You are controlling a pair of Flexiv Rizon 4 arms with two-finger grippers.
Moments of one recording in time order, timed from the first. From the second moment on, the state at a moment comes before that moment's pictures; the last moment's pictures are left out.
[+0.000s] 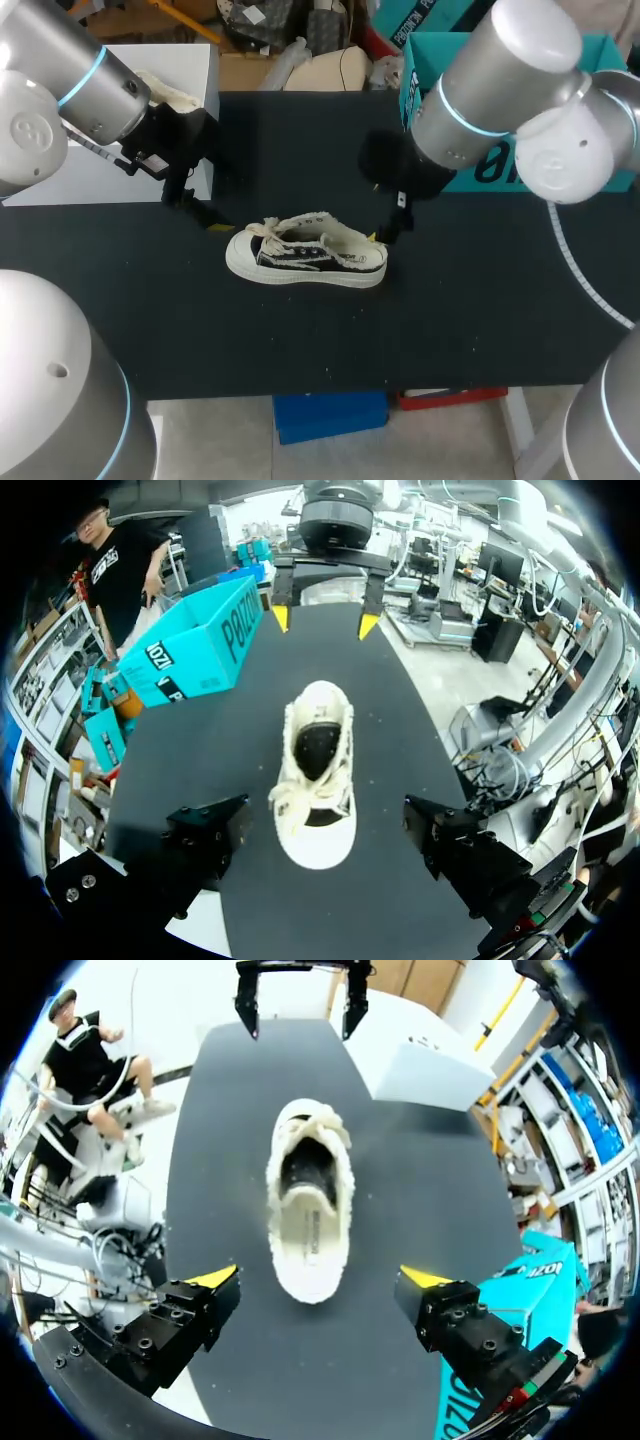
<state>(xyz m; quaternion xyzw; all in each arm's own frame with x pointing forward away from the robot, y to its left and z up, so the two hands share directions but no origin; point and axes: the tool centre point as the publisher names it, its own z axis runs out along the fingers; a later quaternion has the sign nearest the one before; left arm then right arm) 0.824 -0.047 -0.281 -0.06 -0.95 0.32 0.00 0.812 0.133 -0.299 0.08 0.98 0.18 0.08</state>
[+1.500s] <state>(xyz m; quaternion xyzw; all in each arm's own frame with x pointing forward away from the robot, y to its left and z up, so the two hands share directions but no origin) 0.824 -0.047 -0.281 -0.06 -0.95 0.32 0.00 0.827 0.126 -0.379 0.07 0.83 0.55 0.10</state>
